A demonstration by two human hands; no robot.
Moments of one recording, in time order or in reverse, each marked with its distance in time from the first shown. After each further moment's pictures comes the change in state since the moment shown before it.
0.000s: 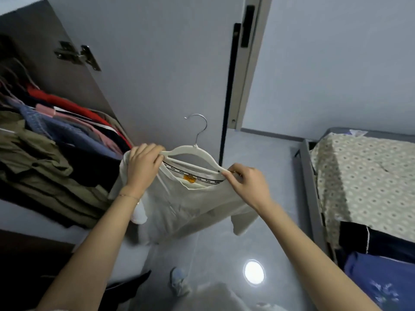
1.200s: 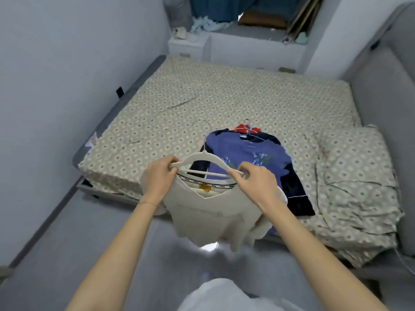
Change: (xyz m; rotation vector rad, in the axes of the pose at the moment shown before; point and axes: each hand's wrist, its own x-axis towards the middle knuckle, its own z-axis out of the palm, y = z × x) left_hand 0.098 0.706 0.233 -0.766 -0.767 0.910; right_hand -0.279 0.282 -0.289 -0.266 0.897 1.412
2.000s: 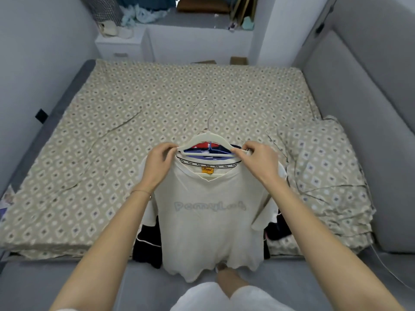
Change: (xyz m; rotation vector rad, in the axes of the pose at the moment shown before) left_hand 0.267 0.103 0.171 -0.366 -0.190 0.299; right_hand 0.264 0.146 -0.042 0.038 0.162 0.231
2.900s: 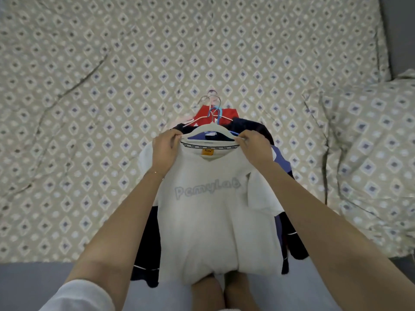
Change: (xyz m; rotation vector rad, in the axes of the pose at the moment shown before) left_hand 0.160 -0.256 0.194 0.072 -0.176 -0.255; right_hand 0.226 0.148 0.265 -0.096 -0.362 0.126
